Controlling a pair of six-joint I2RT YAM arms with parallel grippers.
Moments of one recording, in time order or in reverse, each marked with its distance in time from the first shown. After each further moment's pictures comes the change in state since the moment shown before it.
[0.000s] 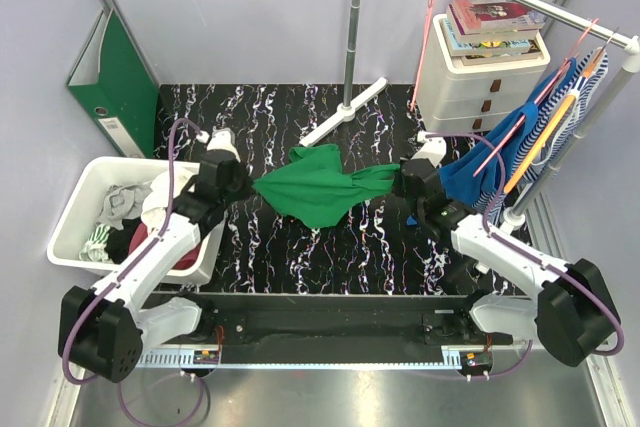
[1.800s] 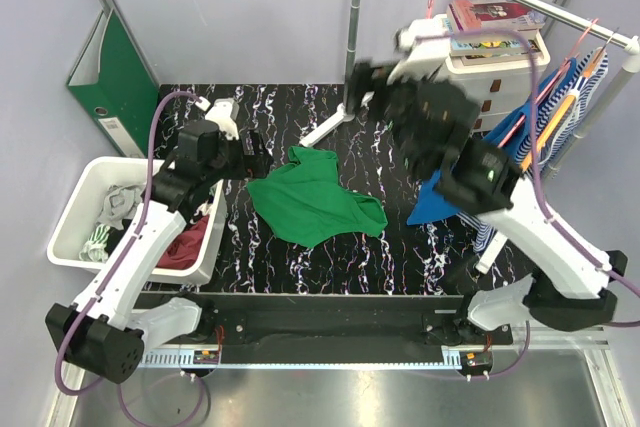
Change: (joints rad) left arm 0.042 0.002 0.327 -0.262 0.216 0.182; right arm 0.488 0.159 1.133 -0.464 0.252 -0.396
